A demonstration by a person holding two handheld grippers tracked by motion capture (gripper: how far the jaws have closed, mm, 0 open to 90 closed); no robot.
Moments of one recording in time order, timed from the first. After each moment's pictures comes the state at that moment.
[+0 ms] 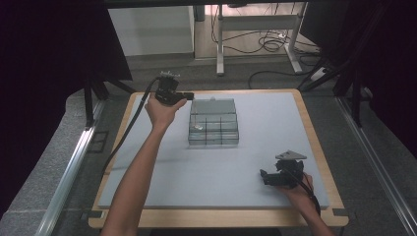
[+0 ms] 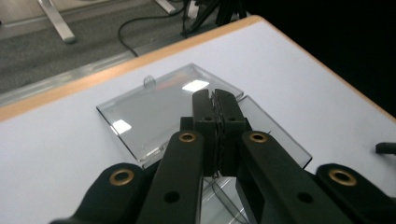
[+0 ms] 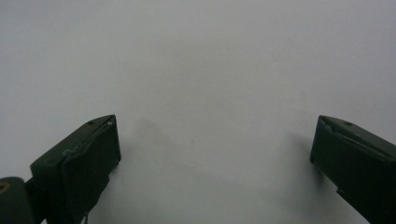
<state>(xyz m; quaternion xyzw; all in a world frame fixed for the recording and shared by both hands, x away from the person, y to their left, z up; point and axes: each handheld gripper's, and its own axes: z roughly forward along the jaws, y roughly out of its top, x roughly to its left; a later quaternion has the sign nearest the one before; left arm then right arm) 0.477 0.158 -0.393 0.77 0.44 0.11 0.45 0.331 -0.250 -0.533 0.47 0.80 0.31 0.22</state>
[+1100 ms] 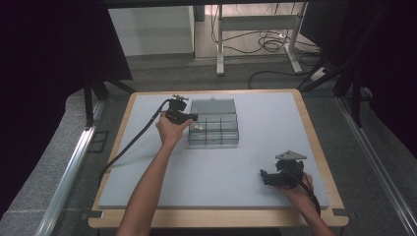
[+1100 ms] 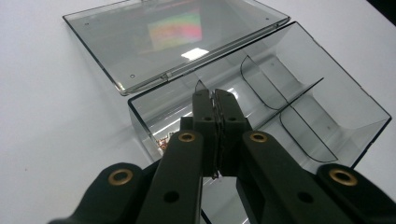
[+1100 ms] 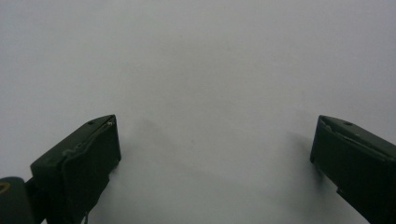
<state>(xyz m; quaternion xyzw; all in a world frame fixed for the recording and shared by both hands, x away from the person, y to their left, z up) 0.489 0.143 -0.482 0.79 0.47 0.07 0.39 0.331 -0.250 -0.533 0.47 0.80 0.31 0.22</state>
